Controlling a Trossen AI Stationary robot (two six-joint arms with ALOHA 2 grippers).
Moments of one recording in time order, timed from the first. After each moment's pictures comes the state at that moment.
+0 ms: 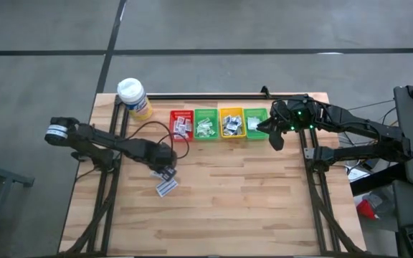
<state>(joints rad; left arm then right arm) -0.09 1.37 0.75 -0.74 -0.10 -0.96 -0.30 0.93 0.97 -0.67 -0.11 0.21</state>
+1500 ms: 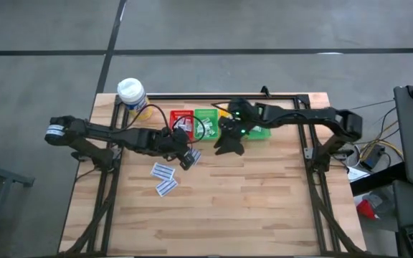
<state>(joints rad) -0.06 1.37 1.05 -0.59 -0.33 -0.68 -0.29 1.62 1.15 -0.22 -0.74 0.30</state>
